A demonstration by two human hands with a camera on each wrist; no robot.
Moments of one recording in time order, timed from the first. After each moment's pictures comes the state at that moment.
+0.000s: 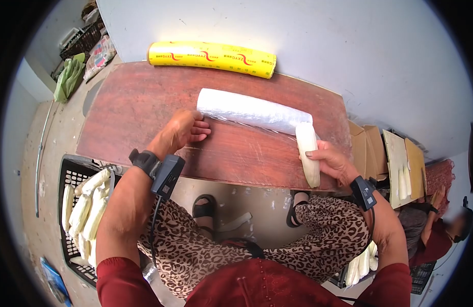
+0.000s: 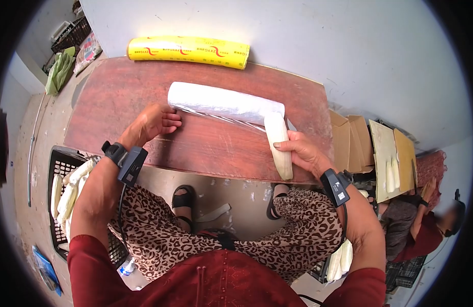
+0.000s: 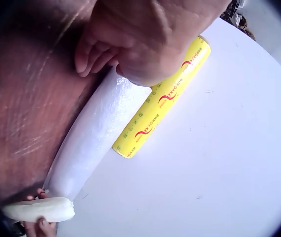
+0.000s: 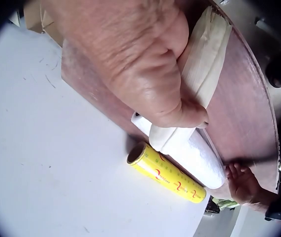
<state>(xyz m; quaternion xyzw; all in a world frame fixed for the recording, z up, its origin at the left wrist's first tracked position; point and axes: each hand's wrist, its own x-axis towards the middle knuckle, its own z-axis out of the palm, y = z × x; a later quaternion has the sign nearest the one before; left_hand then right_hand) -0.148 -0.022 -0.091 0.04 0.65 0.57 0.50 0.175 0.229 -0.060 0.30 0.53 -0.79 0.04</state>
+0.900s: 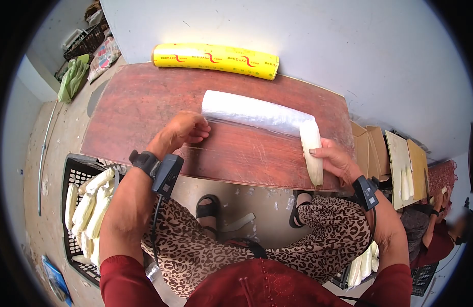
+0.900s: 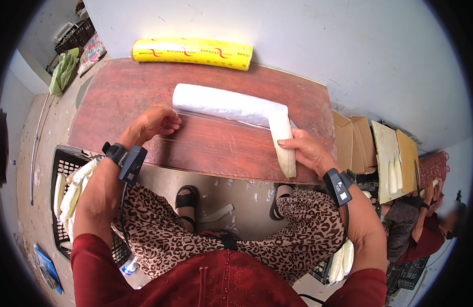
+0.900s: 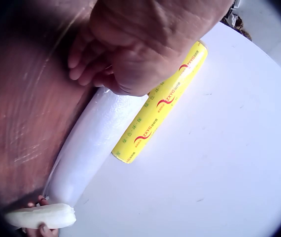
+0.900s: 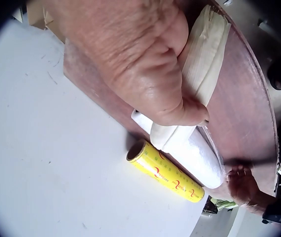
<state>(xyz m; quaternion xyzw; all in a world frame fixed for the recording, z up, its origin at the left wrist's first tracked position) -0.149 -0.031 -0.079 0.10 0.69 0.52 0.49 0.173 0.232 -0.056 0.29 0.55 -0.78 0.03</state>
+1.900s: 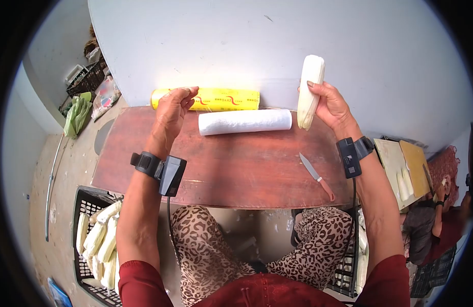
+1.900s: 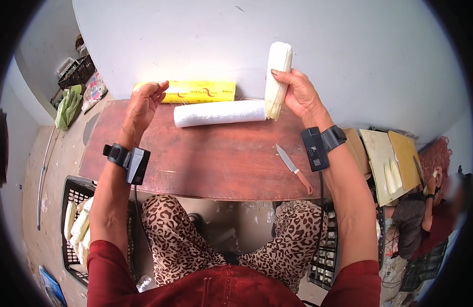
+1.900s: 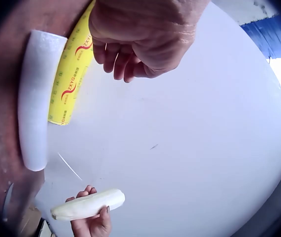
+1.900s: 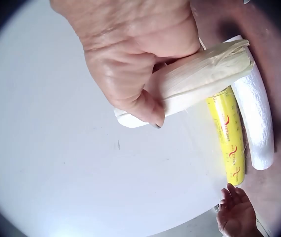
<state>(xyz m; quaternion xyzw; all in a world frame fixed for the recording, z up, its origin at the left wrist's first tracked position) -0.184 0.027 0.023 0.23 0.49 0.79 0.28 0.083 0.301 0.079 0.11 0.56 -0.78 -0.25</state>
